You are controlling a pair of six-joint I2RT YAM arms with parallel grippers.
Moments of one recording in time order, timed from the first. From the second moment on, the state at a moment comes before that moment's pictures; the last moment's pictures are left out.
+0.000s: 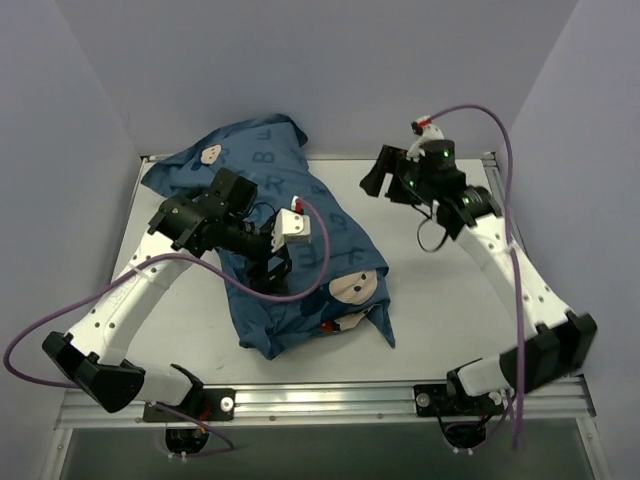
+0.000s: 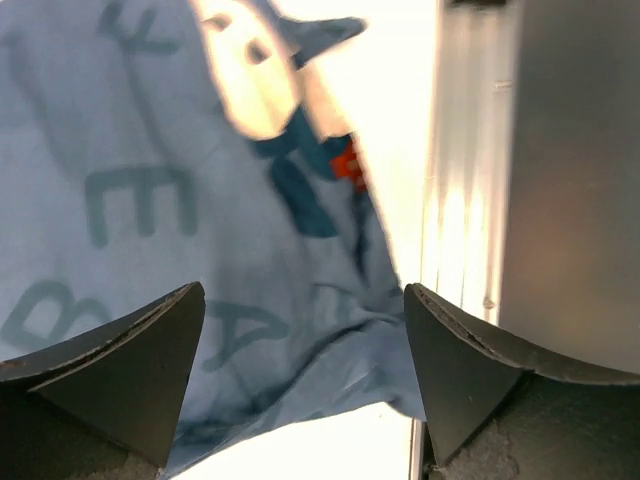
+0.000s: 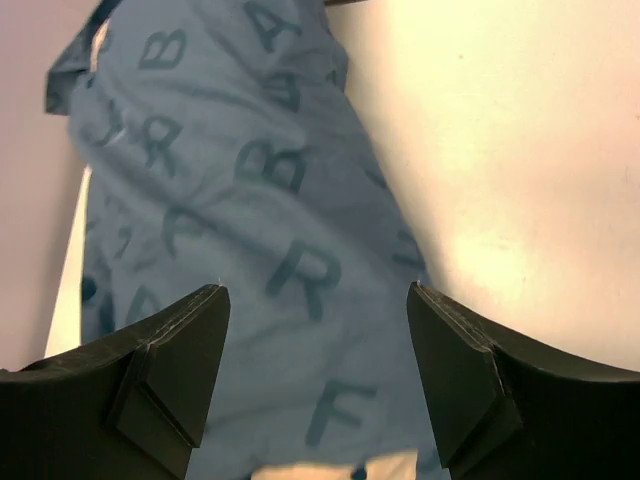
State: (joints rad) left arm -0.61 1.38 1.63 -1.26 0.69 0.67; right arm 0.36 1.48 1.49 -0.50 -0.10 0.49
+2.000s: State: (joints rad) left arm -0.58 1.67 1.65 -0.80 -0.01 0.22; right arm 0.77 1.38 1.22 -0.31 -0.05 0.45
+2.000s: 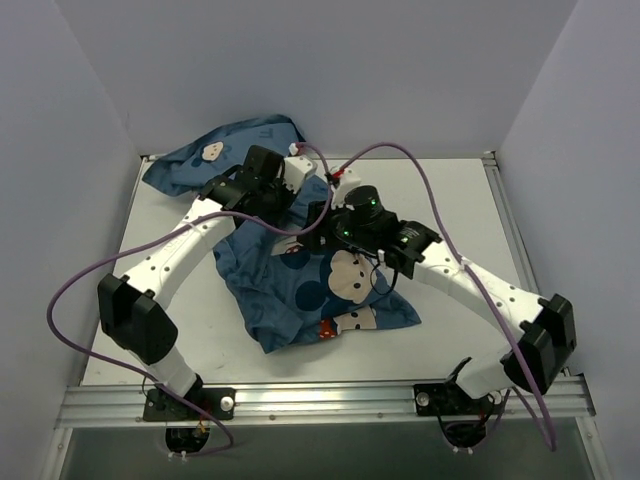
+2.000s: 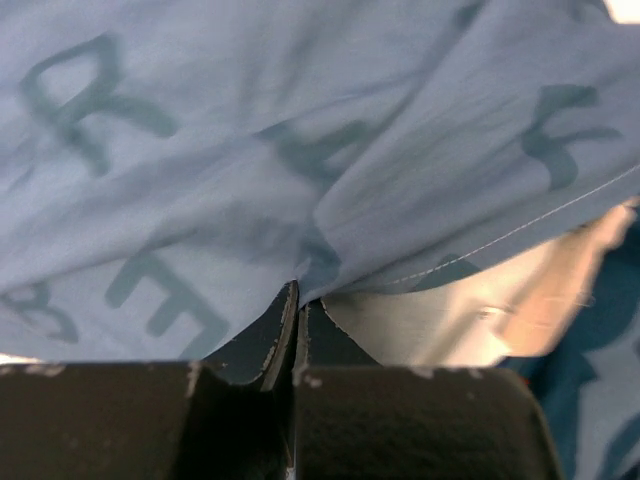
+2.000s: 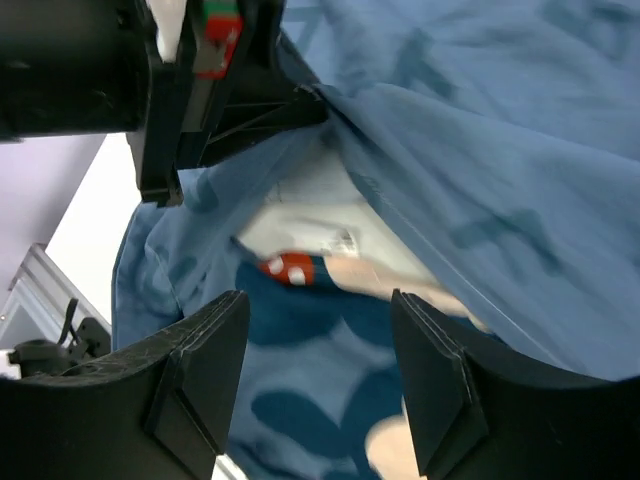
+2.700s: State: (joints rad) left arm -0.51 1.67 1.66 -0.81 0.04 0.17; right arm 0.93 1.52 1.13 -0.14 0.03 0.42
